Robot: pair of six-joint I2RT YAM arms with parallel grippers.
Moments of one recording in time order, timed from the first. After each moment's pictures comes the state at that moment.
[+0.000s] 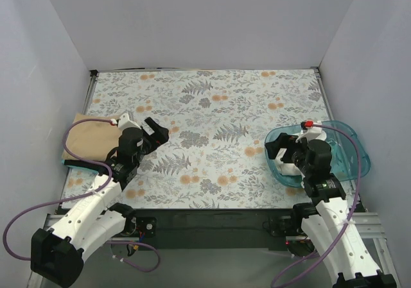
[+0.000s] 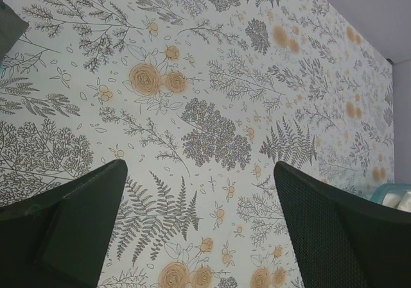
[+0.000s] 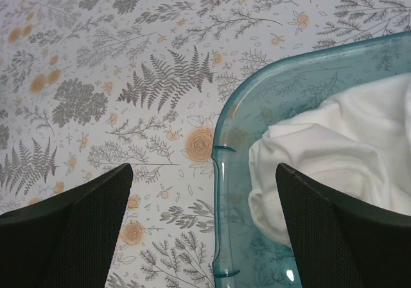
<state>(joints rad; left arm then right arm) -0.40 0.84 0.56 -0.15 -0.26 -0.79 0.18 0.53 0.44 -0.27 -0.16 0.34</state>
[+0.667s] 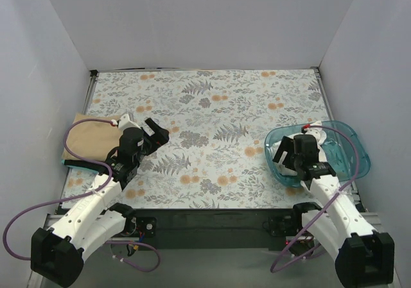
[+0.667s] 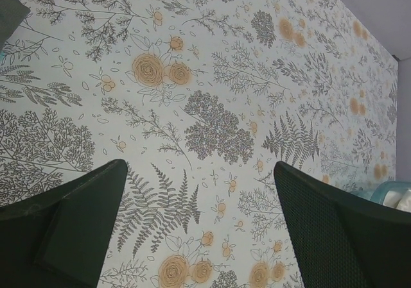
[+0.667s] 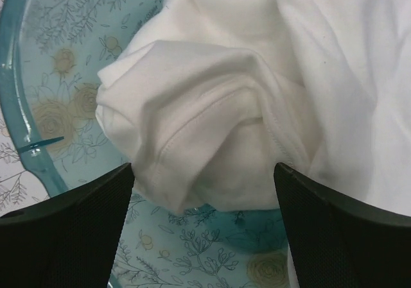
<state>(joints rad) -0.40 0.85 0.57 -0.19 -0.24 -0.81 0.18 0.80 0.46 -0.45 0.19 0.47</state>
